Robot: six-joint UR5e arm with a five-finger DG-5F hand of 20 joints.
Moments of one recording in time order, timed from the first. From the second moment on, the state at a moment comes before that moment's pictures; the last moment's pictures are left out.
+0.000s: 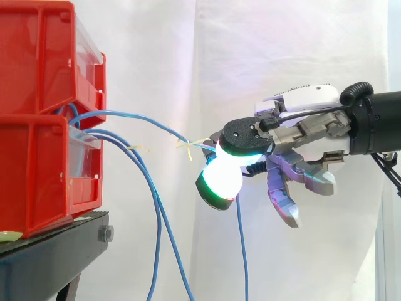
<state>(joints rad) -0.01 -2.24 -1.11 -3.00 -1.44 -0.74</state>
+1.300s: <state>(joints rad) -0.01 -2.24 -1.11 -3.02 -1.39 -0.79</state>
